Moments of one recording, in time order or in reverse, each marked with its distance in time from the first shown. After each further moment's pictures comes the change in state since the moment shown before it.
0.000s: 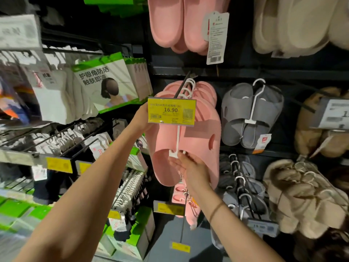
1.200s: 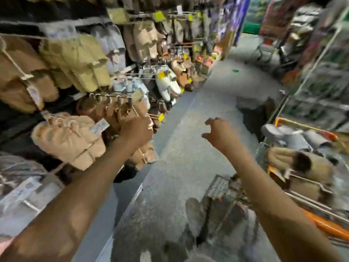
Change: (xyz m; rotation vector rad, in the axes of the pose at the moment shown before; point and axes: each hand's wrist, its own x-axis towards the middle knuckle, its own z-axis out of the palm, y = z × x) left_hand -0.378 0.210 0.422 0.516 -0.959 0.891; right_hand -0.528 -0.145 -0.347 -1.570 1.492 0.212
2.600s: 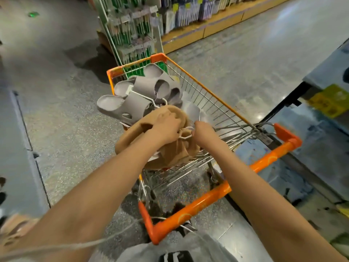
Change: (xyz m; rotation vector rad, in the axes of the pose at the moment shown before) left_hand 0.058 0.552 0.290 0.208 -0.480 1.446; right_hand -0.092 0.445 0.018 0.202 -0.065 1.082
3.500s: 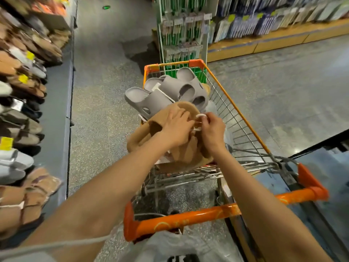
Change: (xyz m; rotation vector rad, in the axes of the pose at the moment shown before) left_hand -0.002 0.019 -0.013 -0.018 0.065 -0.298; right_hand 0.027 -0.009 -0.014 0.705 0.308 -0.246
